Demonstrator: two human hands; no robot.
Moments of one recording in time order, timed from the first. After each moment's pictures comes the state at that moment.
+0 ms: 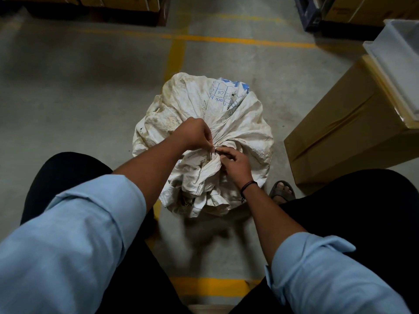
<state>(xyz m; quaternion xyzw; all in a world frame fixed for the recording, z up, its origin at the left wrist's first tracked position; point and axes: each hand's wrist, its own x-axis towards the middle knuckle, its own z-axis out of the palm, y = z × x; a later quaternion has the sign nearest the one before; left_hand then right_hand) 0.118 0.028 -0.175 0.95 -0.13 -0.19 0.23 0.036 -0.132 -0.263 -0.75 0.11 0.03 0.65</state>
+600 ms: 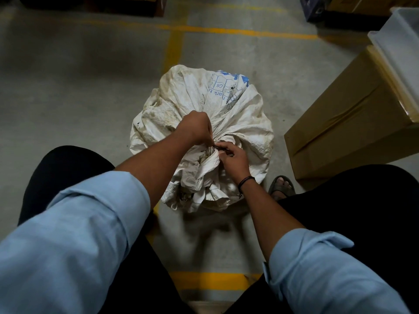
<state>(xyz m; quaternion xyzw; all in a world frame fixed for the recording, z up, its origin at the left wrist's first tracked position) 0.116 0.008 -0.172 0.96 -0.08 -0.19 0.20 0.039 -0.129 -0.270 -0.77 0.11 0.00 0.63</state>
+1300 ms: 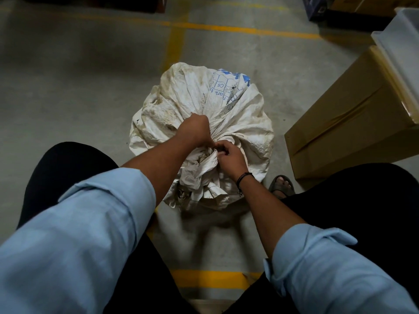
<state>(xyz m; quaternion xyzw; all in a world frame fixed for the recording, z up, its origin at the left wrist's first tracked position) 0.116 0.007 -0.192 0.96 -0.01 -0.19 0.22 0.041 -0.122 -0.256 -0.81 0.11 0.10 0.56</state>
